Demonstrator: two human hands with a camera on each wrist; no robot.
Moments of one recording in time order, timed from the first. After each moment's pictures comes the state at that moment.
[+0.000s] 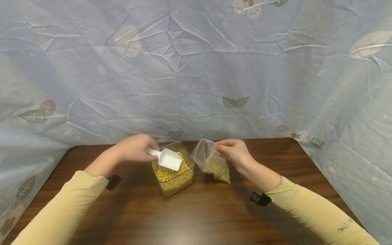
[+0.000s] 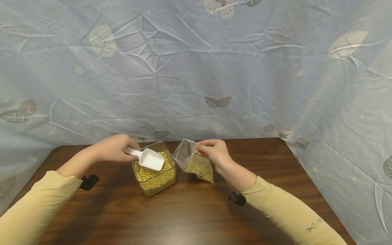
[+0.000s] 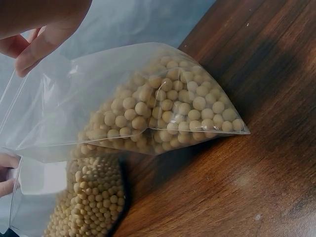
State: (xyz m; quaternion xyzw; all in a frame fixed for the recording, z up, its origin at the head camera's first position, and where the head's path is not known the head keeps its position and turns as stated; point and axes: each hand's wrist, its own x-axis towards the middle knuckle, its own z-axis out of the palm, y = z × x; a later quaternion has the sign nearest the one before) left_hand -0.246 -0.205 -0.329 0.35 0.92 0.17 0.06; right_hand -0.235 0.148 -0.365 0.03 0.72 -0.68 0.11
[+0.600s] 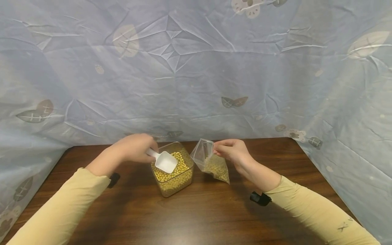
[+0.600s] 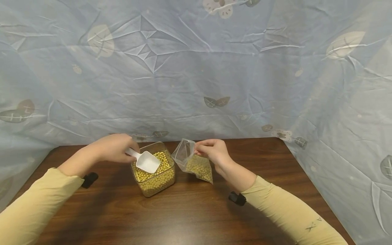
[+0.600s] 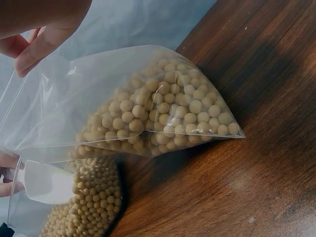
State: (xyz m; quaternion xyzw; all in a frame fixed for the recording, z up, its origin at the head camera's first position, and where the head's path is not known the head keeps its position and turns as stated) left_hand -0.246 -0.197 -0.322 0.35 0.93 0.08 0.08; right_hand -0.235 0.149 -0.365 0.03 0.73 -0.68 0.11
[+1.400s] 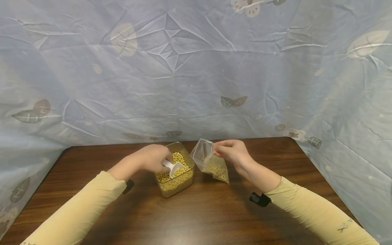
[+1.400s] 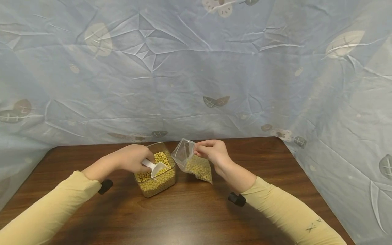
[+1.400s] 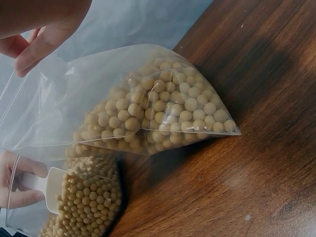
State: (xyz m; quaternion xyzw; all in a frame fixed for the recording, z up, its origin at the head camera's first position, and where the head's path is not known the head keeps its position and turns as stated) left_hand -0.248 -0.157 -0.360 0.38 0.91 0.08 0.12; right_hand -0.234 0.149 -0.367 0.03 0.71 -0.69 0.11
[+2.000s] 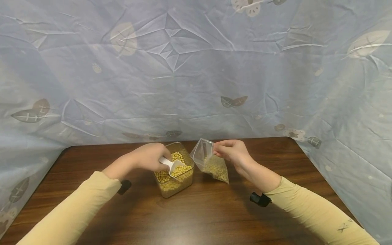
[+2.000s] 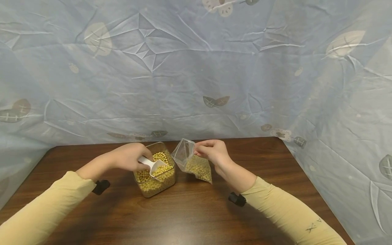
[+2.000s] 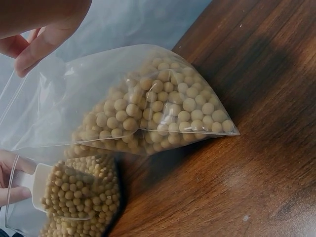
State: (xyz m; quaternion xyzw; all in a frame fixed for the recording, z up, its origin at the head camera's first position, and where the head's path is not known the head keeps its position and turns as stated) left_hand -0.248 -0.167 -0.359 0.39 0.90 0.16 0.11; right_hand -0.234 0.151 -0.368 0.04 0.71 -0.69 0.11
